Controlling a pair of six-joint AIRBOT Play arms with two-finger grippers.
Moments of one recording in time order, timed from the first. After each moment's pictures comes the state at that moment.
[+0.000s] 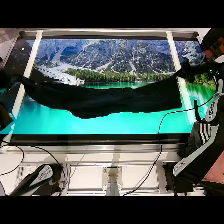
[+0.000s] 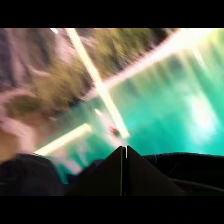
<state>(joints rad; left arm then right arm) 0.55 -1.05 1.12 0.81 -0.84 -1.35 -0.43 -2.06 2.09 -0.82 1.40 1.73</state>
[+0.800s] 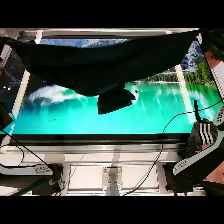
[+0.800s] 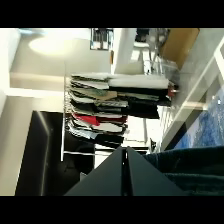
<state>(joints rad) 0.59 -1.53 1.70 0.44 -0.90 -1.49 -0.54 -1.94 2.10 -0.18 0.96 1.63</state>
